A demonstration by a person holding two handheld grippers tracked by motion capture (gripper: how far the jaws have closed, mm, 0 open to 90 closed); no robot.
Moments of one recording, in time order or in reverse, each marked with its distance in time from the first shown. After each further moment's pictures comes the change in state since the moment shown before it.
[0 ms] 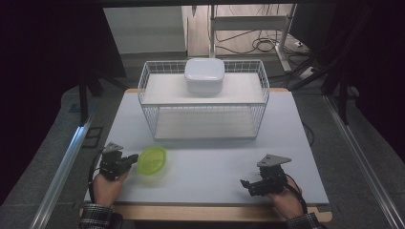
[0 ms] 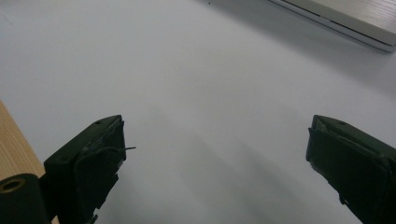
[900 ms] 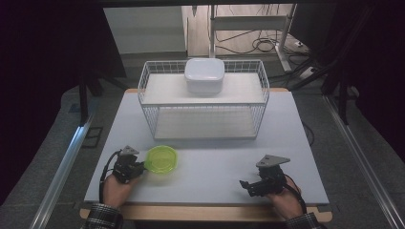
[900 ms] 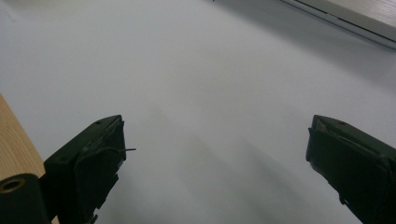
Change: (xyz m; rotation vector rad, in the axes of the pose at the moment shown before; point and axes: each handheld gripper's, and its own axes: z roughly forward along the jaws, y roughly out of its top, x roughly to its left) left arm -0.027 -0.002 0.026 0.136 -0.066 0.124; right arm 0.001 0.000 0.002 0.009 0.012 -0.001
